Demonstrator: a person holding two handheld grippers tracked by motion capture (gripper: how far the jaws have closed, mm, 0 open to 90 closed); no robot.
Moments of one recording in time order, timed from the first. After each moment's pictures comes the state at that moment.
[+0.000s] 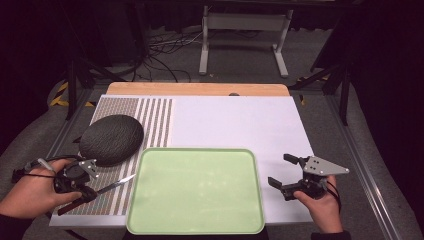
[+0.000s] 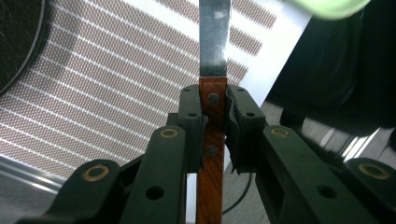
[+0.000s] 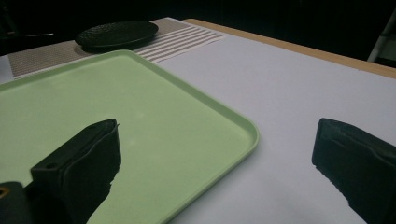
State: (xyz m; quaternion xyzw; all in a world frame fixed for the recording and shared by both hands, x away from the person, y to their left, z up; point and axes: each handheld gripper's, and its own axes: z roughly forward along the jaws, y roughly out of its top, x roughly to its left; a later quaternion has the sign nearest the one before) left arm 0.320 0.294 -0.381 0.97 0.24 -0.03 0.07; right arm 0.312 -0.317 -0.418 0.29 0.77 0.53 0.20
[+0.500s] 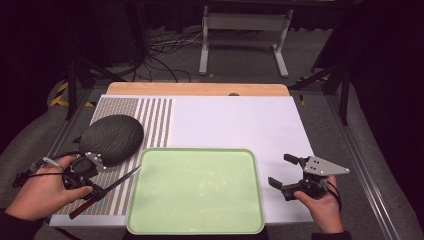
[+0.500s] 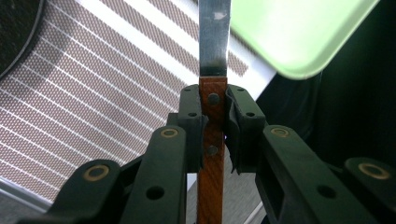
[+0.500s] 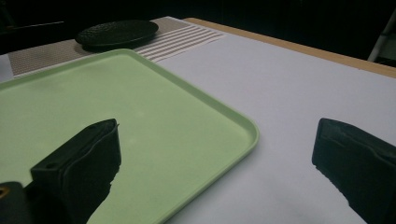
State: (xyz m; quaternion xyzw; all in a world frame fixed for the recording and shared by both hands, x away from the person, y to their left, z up) left arm 0.321 0.272 -0.370 0.94 0.33 -0.06 0.11; right arm 0.311 -0.318 -0.418 0.29 0.77 0.53 0.20
